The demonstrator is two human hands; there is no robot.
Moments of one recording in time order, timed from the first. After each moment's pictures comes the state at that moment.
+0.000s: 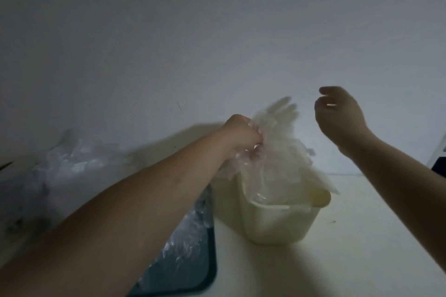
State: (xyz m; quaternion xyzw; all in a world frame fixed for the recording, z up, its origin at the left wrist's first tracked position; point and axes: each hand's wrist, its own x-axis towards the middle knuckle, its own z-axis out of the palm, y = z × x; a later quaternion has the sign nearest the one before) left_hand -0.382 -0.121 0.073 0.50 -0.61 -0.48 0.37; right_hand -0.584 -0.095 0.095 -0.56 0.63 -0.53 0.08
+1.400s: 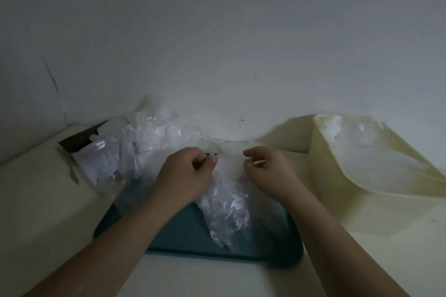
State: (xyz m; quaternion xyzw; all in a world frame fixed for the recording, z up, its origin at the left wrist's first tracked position) left_hand -0.129 -0.034 -0.061 0.64 -0.63 -0.13 0.41; right_hand -0.338 -0.070 -0.048 -0.71 0.55 -0.33 0.29
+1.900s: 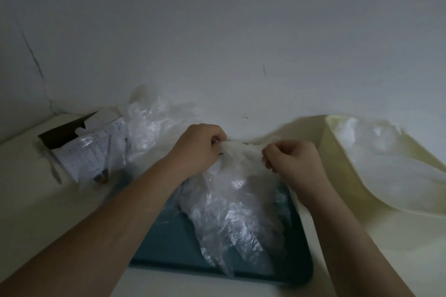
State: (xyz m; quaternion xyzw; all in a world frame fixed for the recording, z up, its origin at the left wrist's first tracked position) left_hand -0.125 -0.112 -0.043 0.61 -0.71 -0.12 0.32; right_hand -0.353 -0.094 -0.043 -0.64 0.55 -0.44 0.29
